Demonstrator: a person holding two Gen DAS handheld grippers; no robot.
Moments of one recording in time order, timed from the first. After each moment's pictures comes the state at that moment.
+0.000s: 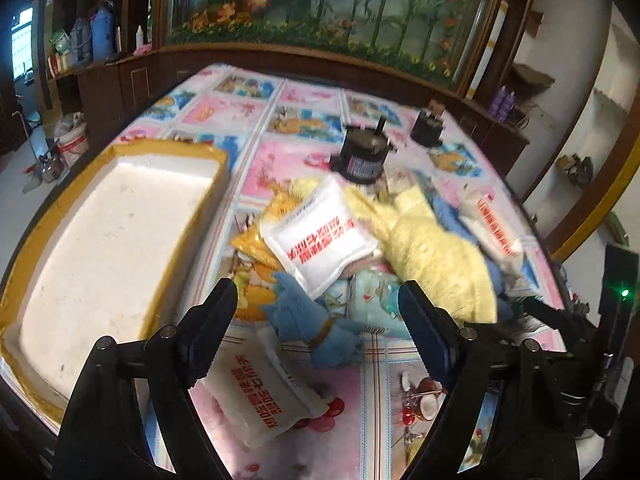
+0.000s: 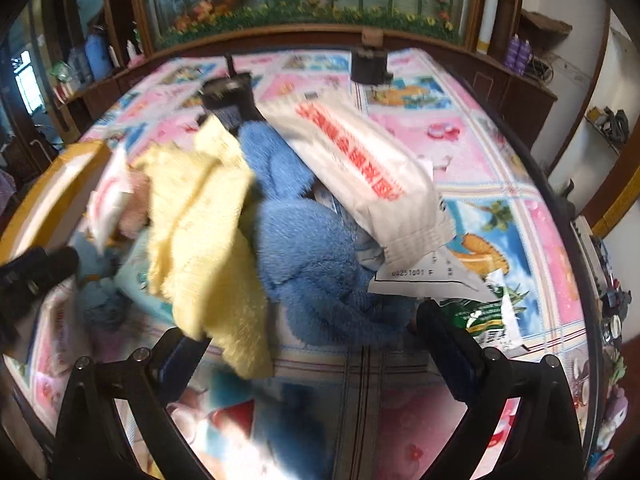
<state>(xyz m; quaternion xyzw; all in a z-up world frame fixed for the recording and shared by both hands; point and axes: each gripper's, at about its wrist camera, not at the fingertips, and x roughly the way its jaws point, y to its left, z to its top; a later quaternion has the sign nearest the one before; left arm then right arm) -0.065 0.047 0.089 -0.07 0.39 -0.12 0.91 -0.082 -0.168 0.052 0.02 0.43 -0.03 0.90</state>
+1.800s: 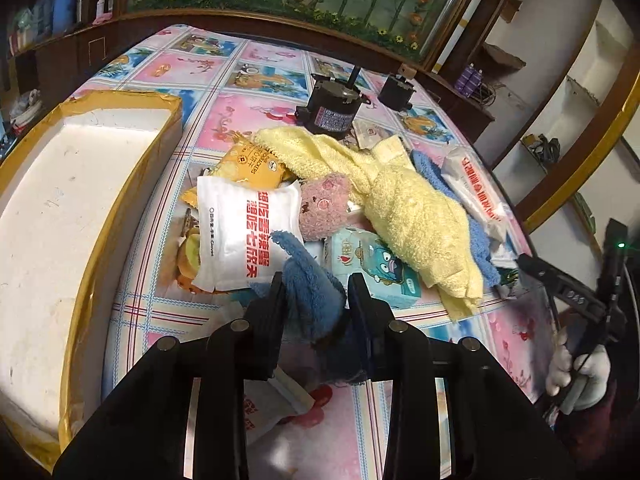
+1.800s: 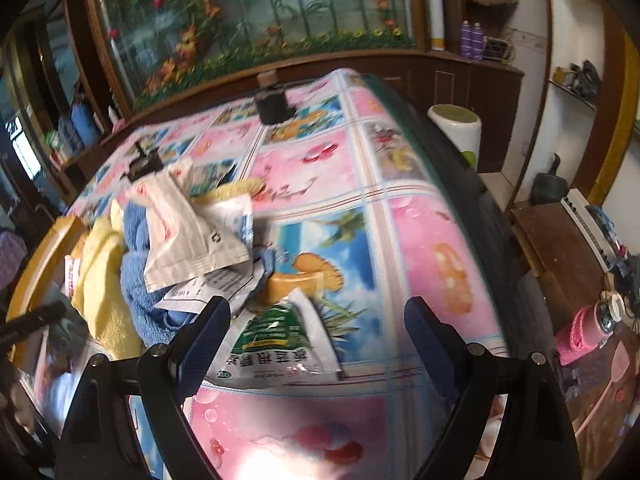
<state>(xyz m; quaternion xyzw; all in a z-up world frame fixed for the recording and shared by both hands) -0.056 0.041 0.045 -0.09 0.44 -0.20 0.87 -0.098 -0.296 0.045 0.08 0.41 -0.04 0.91</state>
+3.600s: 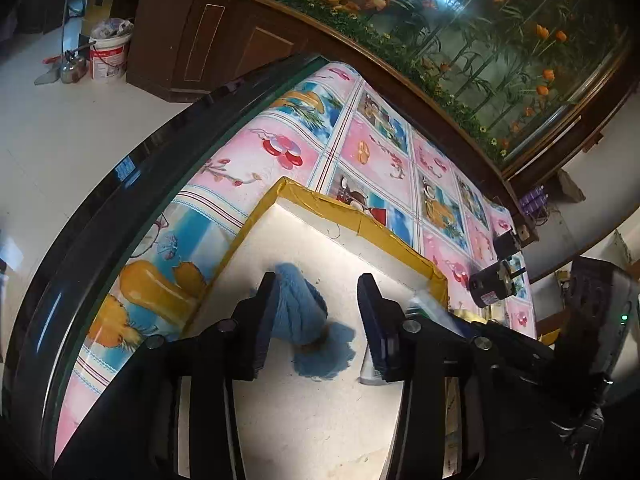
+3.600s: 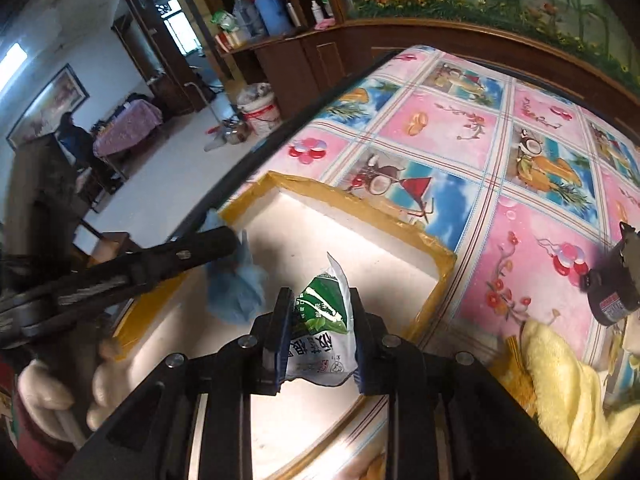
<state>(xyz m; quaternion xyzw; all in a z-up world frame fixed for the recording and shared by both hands) 0.060 0.278 0.051 -0.25 0.43 -0.07 0.86 0.091 0.082 0.056 0.00 0.47 0.26 0.84</state>
